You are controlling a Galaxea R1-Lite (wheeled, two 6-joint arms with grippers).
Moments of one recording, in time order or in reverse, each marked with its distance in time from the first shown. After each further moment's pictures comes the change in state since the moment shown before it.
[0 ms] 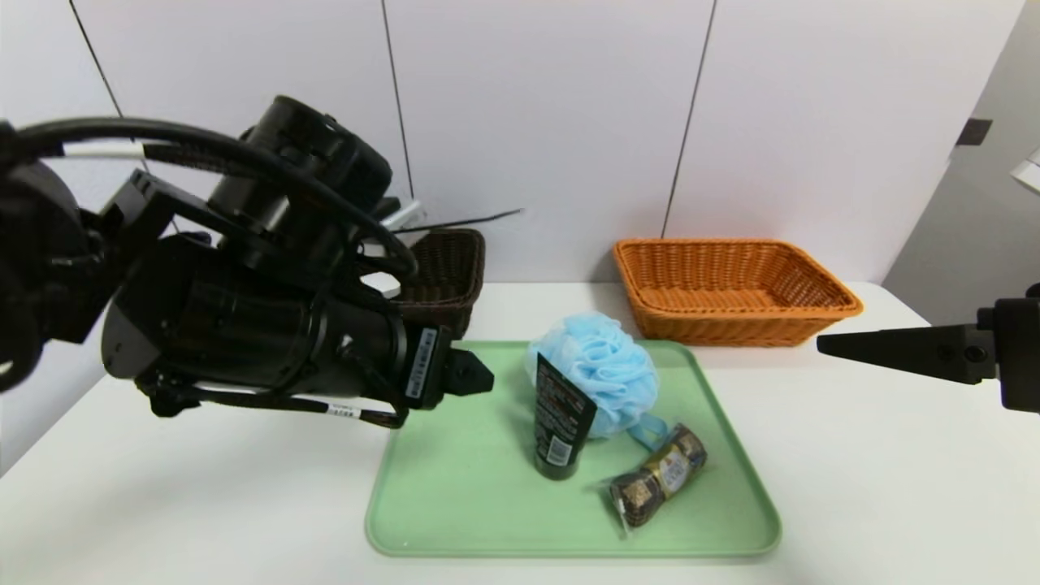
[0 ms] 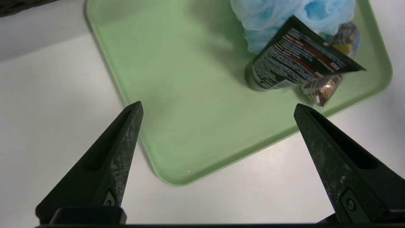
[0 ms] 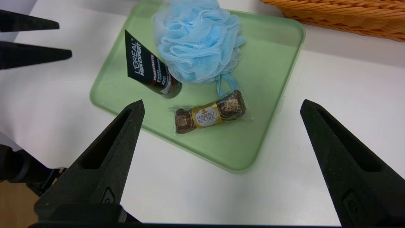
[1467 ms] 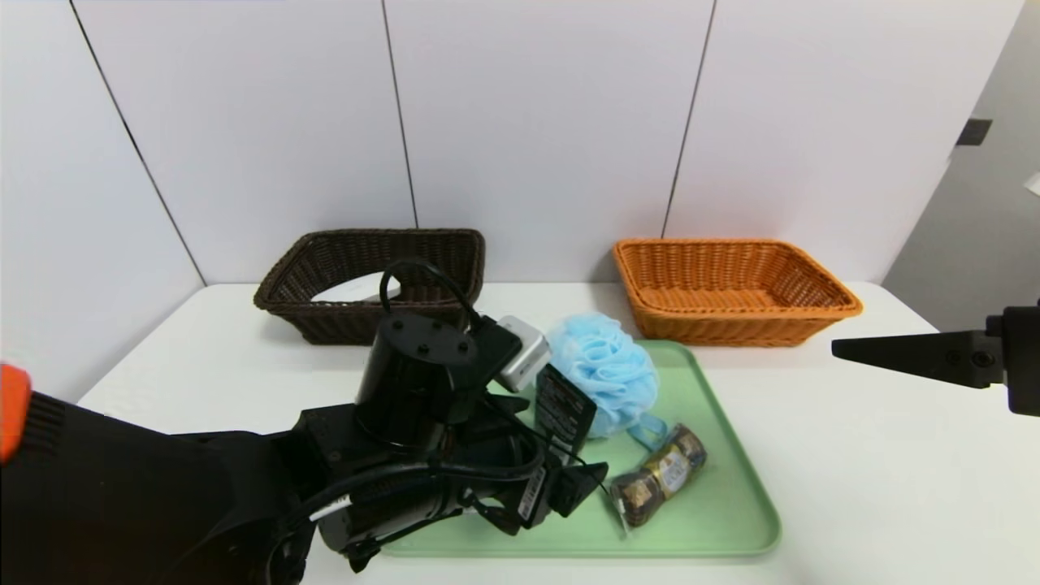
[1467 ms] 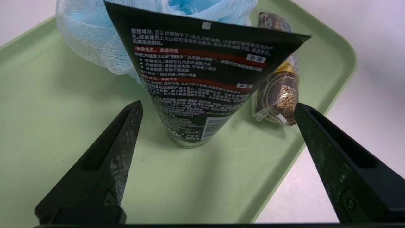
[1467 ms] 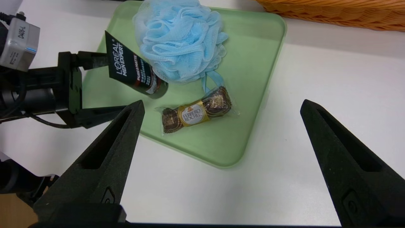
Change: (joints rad) left arm -0.109 0.196 0.536 -1.052 -0.165 0.254; right arm -0.049 -0.013 0.028 0.000 -0.006 -0.005
